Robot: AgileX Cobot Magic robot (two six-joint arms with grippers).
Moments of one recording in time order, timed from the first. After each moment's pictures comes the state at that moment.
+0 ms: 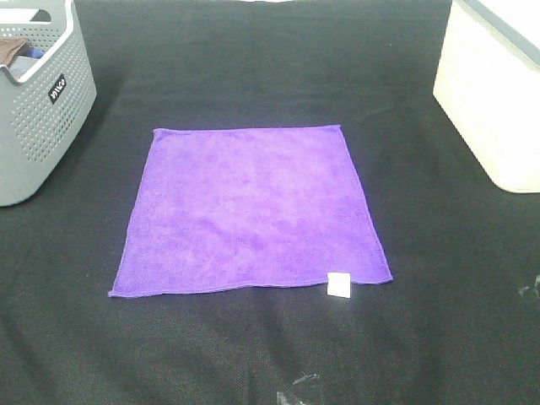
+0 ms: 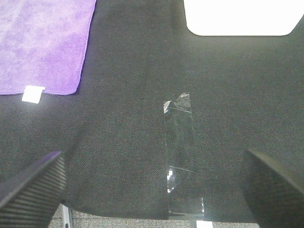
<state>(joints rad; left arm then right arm) 0.04 0.00 -0.51 -0.01 1.08 -0.01 -0.01 0.00 -0.45 0.06 1.11 -0.06</state>
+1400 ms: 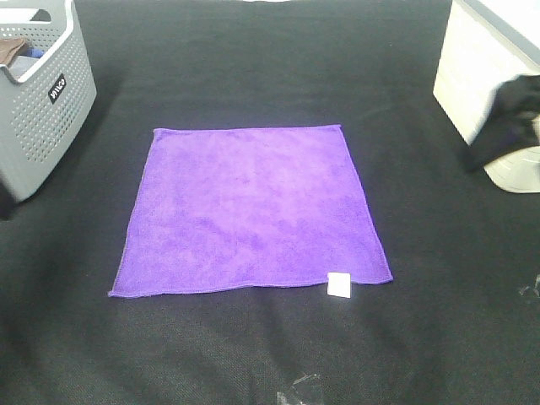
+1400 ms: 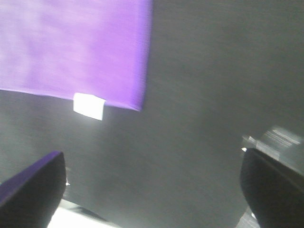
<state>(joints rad) 0.01 1.39 -0.93 -0.34 0.95 0.22 -0.01 1.43 -1.01 0.46 0.96 -0.35</state>
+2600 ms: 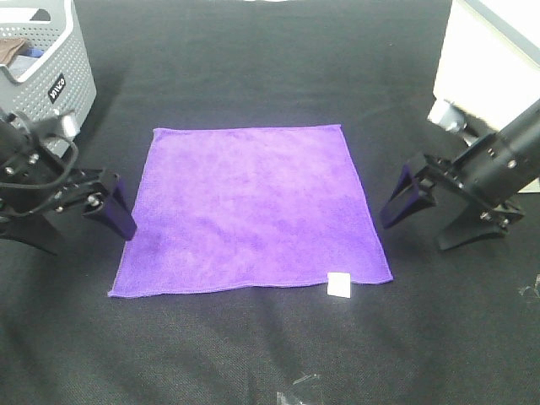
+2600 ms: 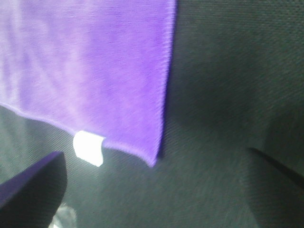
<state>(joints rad) -0.09 1.92 -1.07 -0.56 0.75 0.35 -0.01 1.93 -1.03 0.74 0.83 -0.60</state>
